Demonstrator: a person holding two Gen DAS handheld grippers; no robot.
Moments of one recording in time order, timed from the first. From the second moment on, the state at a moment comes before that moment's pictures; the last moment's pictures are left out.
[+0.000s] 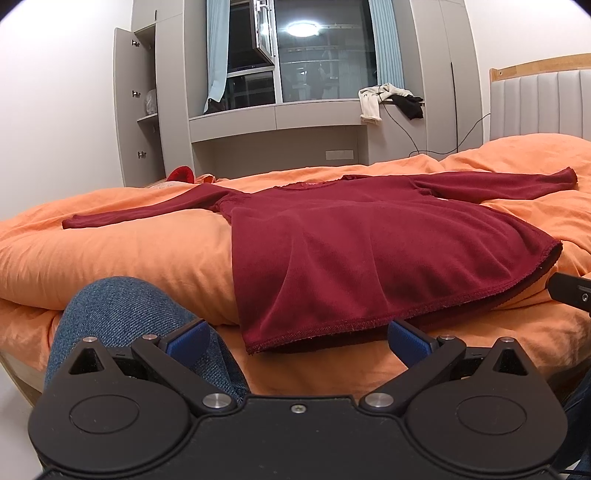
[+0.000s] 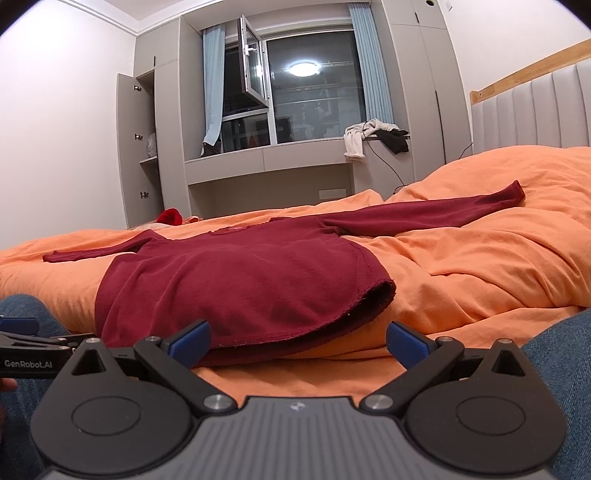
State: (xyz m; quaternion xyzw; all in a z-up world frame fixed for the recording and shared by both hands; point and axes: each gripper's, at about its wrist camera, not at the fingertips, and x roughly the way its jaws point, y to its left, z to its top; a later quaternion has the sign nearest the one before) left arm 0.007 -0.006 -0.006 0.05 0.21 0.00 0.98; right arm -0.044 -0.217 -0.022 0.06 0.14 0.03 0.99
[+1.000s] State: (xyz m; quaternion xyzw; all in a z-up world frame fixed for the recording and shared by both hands) left arm 0.068 -0.035 0.036 0.07 0.22 0.01 0.97; right arm 0.035 -0.249 0.036 0.06 0.15 -0.01 0.99
